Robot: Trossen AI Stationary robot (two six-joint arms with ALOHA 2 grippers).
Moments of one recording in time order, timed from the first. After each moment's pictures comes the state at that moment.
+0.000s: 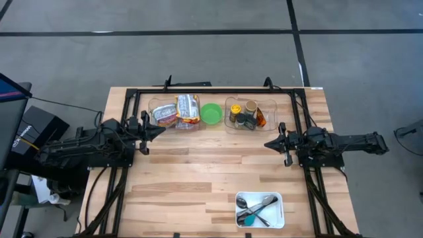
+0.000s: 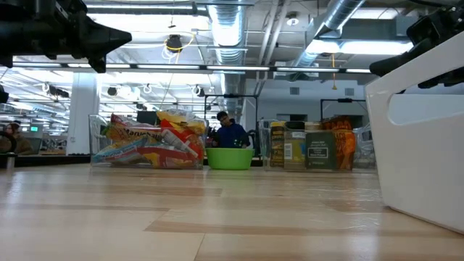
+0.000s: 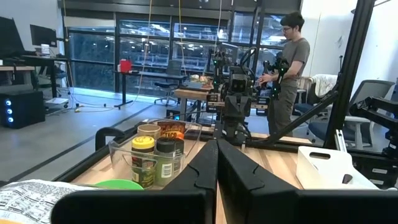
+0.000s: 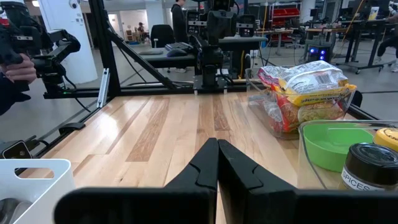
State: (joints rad) left arm 0.21 0.18 0.10 0.23 0.05 -0.09; right arm 0.03 0.07 0.01 0.01 0.00 0.05
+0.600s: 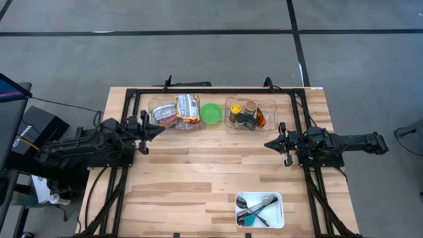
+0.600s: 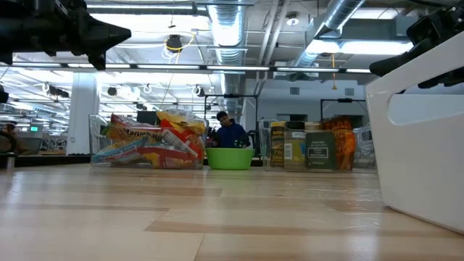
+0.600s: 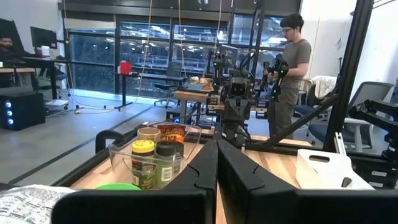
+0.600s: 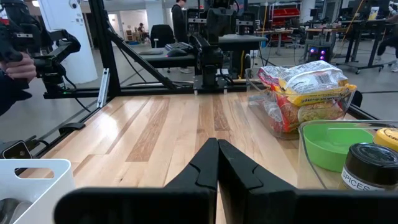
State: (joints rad) left arm 0.21 0.18 0.11 0.22 0.05 -0.09; right arm 0.03 0.07 0.01 0.01 0.00 0.05
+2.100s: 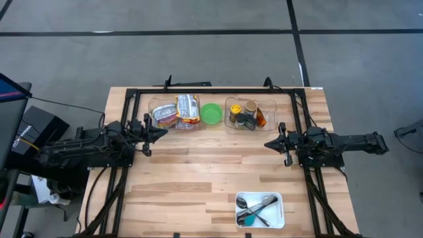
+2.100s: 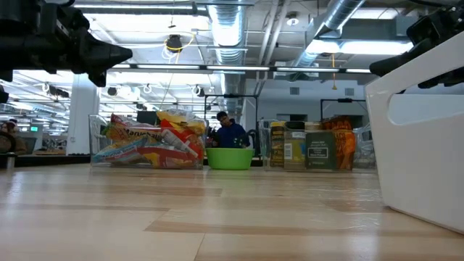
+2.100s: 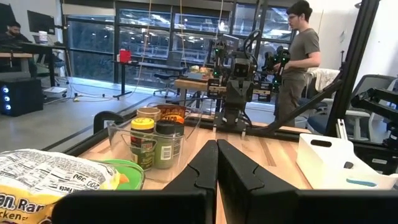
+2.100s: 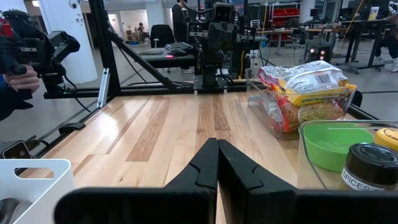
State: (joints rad) left arm 0.22 0.18 0.01 0.29 0.06 -0.11; right arm 0.03 0.07 0.01 0.01 0.00 0.05
